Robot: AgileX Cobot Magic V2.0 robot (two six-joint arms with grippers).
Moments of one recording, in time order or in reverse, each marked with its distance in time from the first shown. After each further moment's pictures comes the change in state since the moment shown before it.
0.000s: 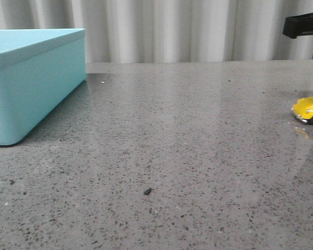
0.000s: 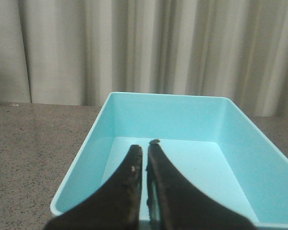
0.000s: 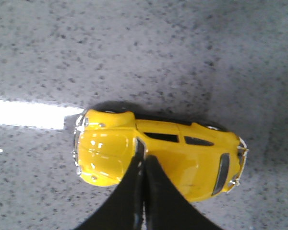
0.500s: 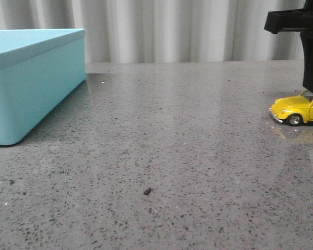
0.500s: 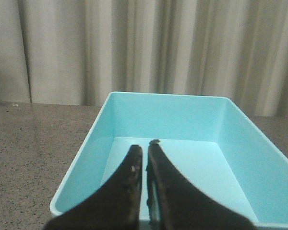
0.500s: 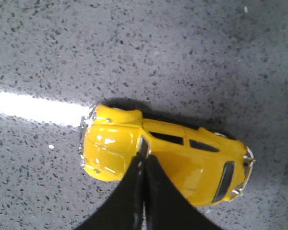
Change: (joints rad) left arm 0.000 0.000 0.000 0.000 0.000 0.000; right arm 0.044 0.009 -0.024 0.090 -0.011 -0.052
